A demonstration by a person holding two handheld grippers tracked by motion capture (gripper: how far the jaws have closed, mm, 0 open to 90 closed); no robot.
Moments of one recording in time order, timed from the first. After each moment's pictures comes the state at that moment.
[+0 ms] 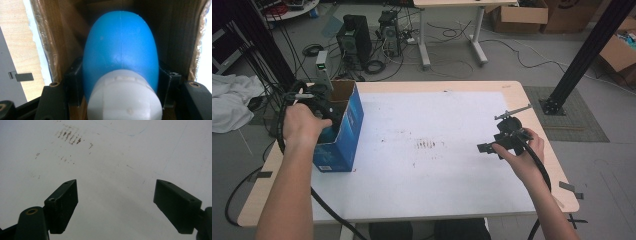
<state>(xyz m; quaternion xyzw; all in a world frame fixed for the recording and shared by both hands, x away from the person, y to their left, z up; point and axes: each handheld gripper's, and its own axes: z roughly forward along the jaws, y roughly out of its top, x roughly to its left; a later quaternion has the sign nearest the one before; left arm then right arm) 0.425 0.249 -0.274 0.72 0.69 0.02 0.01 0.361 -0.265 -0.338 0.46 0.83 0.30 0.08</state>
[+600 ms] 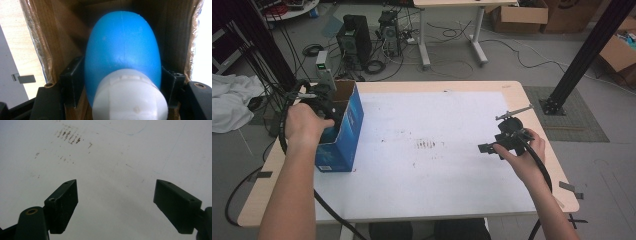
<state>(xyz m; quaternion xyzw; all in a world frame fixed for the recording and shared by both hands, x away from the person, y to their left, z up) 0.427 0.243 -0.275 0.73 0.68 0.03 0.00 0.360 -0.267 -0.338 0.46 0.83 0.30 0.08</state>
